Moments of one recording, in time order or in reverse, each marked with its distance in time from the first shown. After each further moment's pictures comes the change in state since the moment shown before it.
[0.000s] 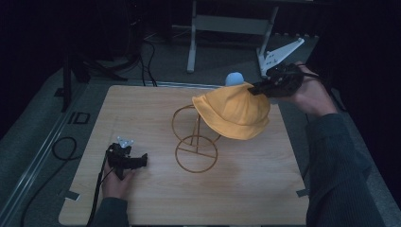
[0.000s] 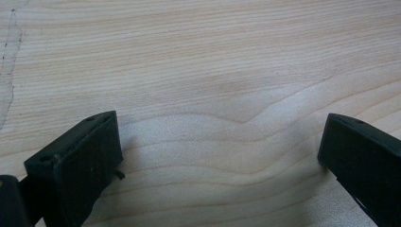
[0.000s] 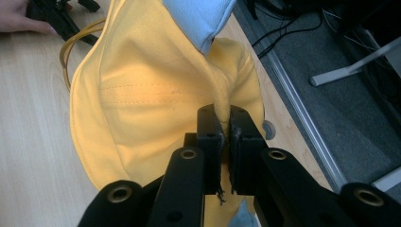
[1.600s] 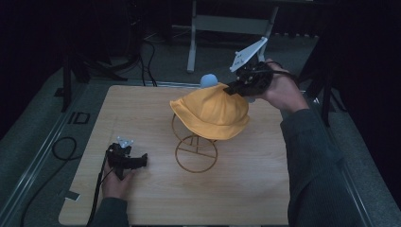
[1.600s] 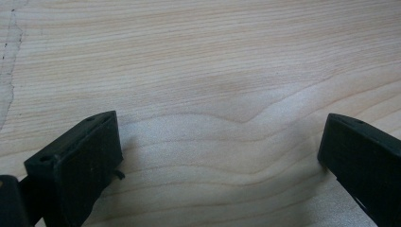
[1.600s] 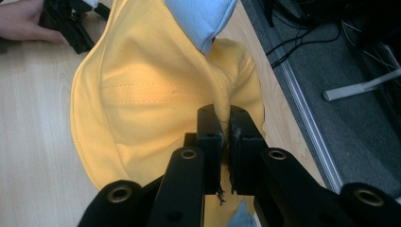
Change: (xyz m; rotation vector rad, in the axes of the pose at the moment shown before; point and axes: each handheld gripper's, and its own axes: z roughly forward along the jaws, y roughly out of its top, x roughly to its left) left arm 0.000 0.000 0.000 -0.001 0.000 -0.001; right arm 0.017 0.046 0.041 0.018 0.047 -0.077
